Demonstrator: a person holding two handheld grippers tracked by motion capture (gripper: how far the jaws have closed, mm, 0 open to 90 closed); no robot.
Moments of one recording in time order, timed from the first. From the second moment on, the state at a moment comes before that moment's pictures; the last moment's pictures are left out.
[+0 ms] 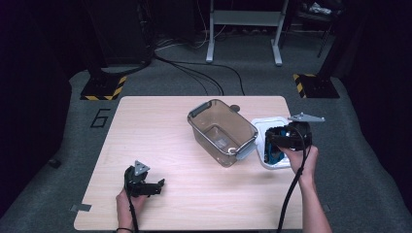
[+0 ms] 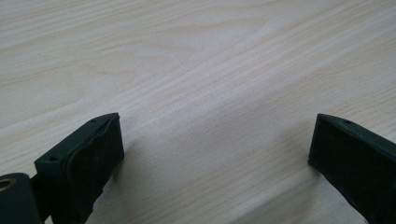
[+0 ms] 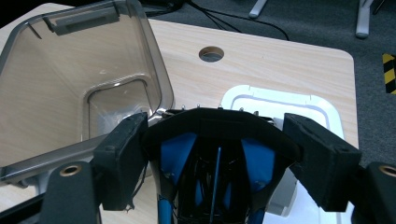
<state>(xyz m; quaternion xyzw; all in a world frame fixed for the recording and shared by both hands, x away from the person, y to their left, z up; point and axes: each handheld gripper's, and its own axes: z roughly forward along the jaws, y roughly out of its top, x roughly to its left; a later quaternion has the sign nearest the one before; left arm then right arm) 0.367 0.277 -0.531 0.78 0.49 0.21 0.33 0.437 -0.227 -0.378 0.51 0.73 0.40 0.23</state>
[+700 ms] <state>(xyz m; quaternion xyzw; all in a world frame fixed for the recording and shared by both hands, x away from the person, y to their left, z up) 0.367 0.277 -0.531 0.78 0.49 0.21 0.33 0.459 -0.227 -0.366 0.51 0.72 0.39 0.25</state>
